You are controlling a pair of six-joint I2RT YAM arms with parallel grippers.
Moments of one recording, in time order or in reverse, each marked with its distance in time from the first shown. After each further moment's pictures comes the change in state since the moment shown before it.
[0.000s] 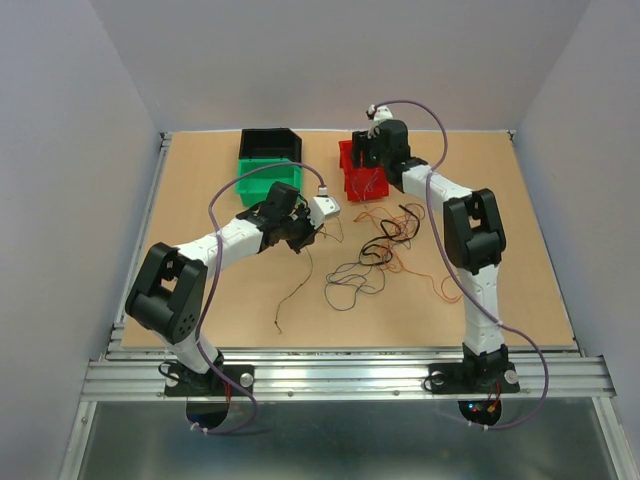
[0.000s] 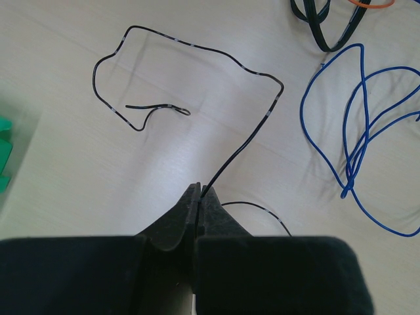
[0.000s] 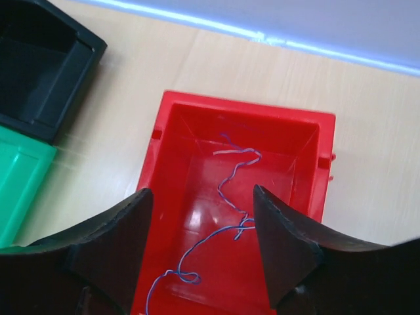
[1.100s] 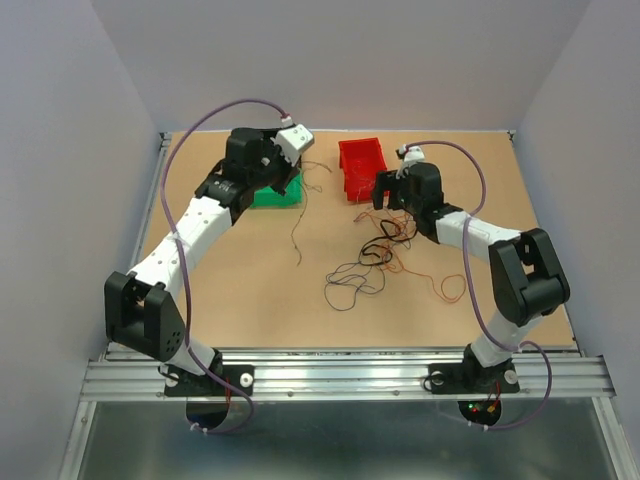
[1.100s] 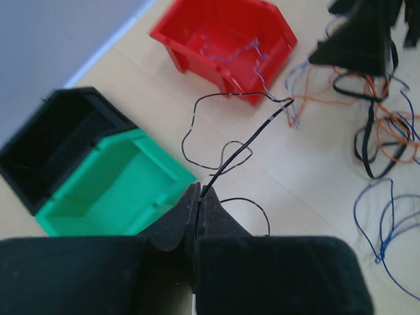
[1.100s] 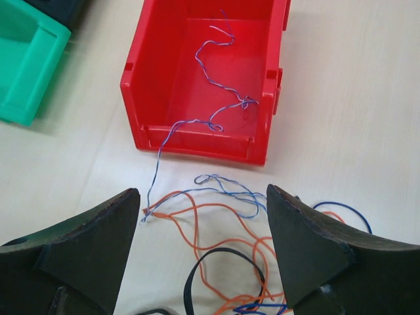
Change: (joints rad) left arm 0.123 -0.137 0.261 -0.040 -0.023 -0.092; right arm 0.000 -0.534 -0.755 0.202 0.041 0.047
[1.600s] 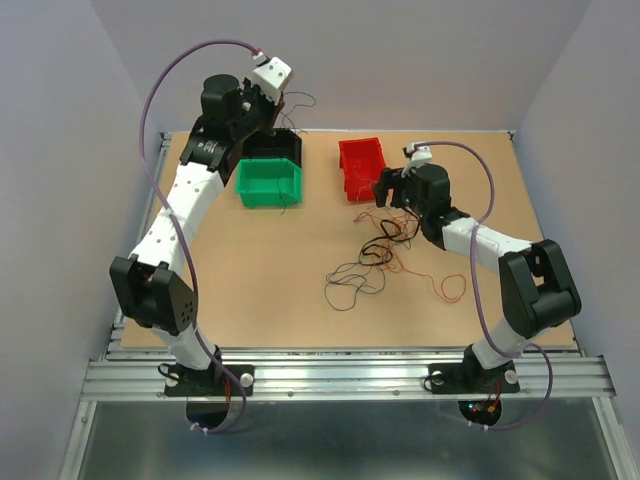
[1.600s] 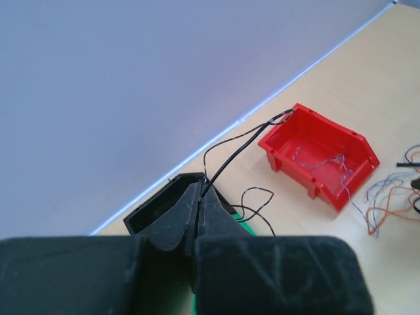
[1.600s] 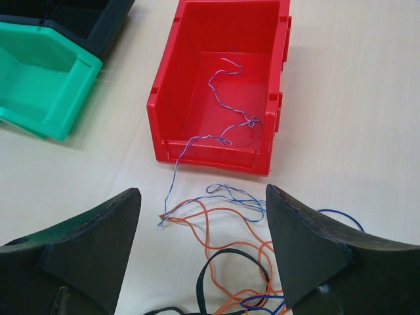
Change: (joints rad) left arm 0.106 0.126 0.424 0.043 -0.037 -0.033; right arm 0.000 -0.107 -0.086 0.075 -0.008 0.018
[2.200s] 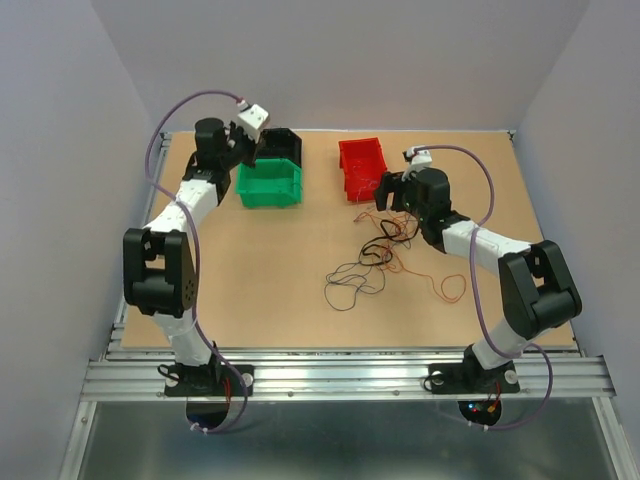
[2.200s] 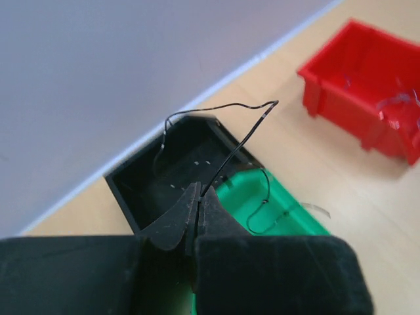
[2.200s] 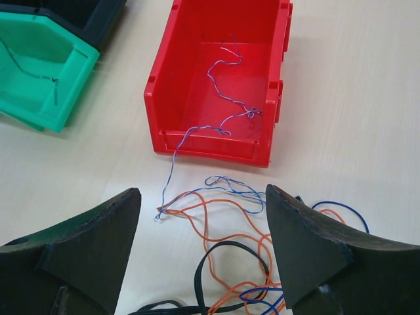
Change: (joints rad) left arm 0.163 0.177 -0.241 0.366 0.128 0.020; right arm 0.000 -0.006 -0.033 0.019 0.000 -0.001
